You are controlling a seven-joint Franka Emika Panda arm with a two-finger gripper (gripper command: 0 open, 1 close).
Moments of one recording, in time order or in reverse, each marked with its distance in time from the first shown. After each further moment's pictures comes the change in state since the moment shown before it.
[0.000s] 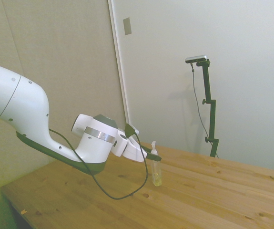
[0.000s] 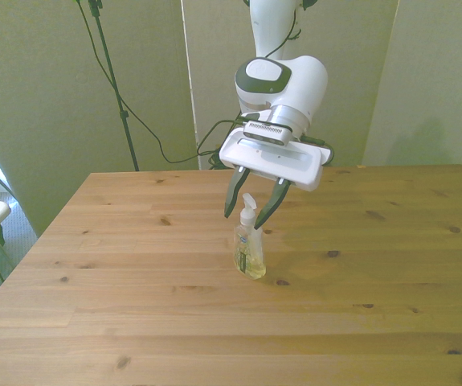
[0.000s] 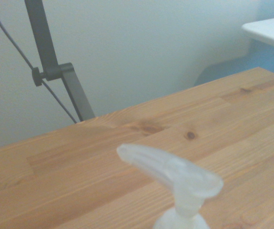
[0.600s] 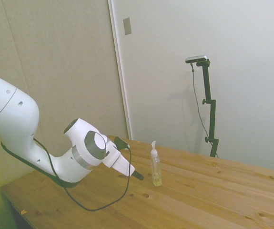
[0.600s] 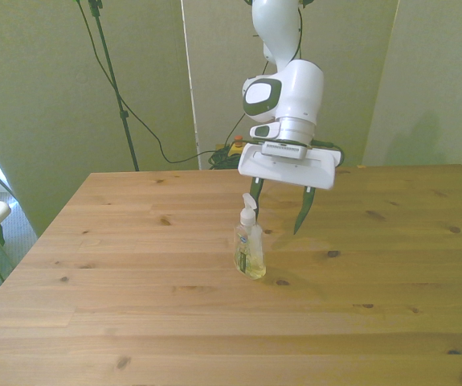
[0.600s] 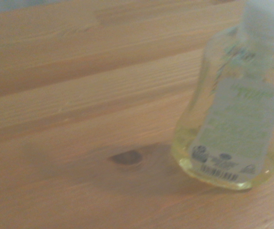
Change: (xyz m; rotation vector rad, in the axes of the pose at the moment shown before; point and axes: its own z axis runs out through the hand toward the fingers) arm -0.055 0.034 -0.022 -0.108 -0.328 -0.159
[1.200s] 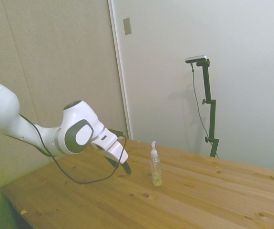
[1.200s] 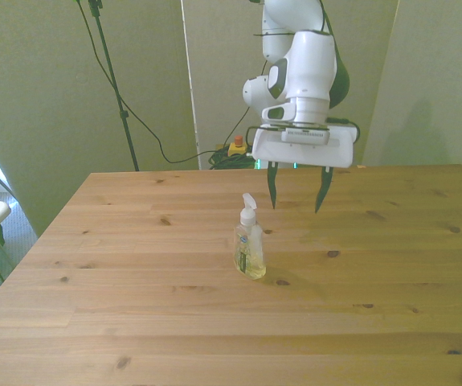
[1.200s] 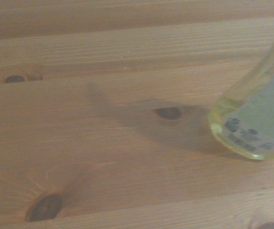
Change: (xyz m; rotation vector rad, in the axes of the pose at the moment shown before) arm 0.040 -0.018 -0.071 -0.100 -0.185 -0.199
